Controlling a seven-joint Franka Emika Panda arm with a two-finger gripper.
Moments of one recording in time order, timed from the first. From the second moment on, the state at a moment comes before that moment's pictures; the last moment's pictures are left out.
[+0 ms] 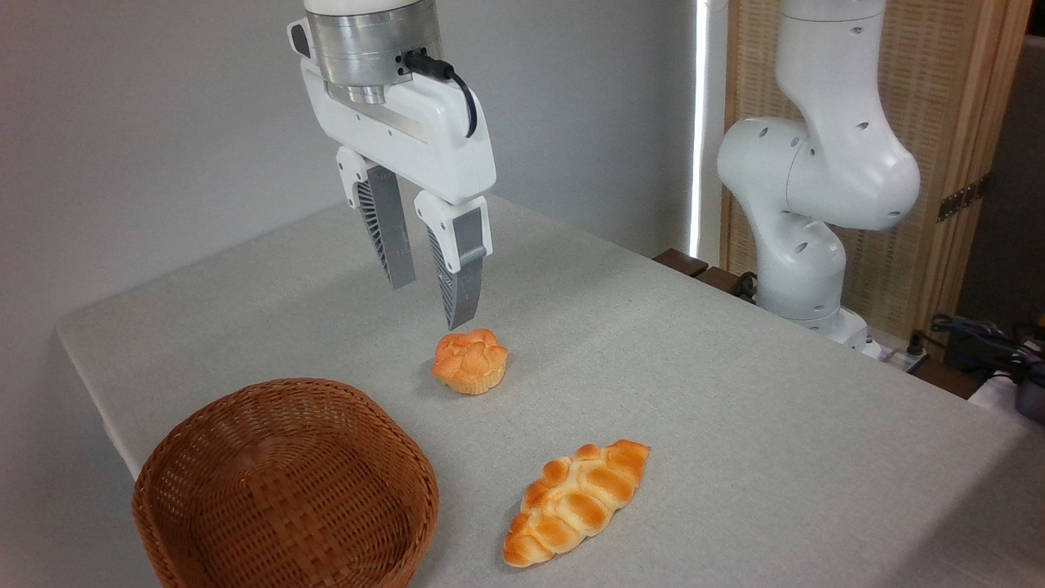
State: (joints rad) arm 0.05 -0.03 -0.06 -1.65 -0.06 1.63 0.76
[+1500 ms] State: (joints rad) arm -0.03 -0.11 -0.23 -2.05 -0.06 1.91 0.76
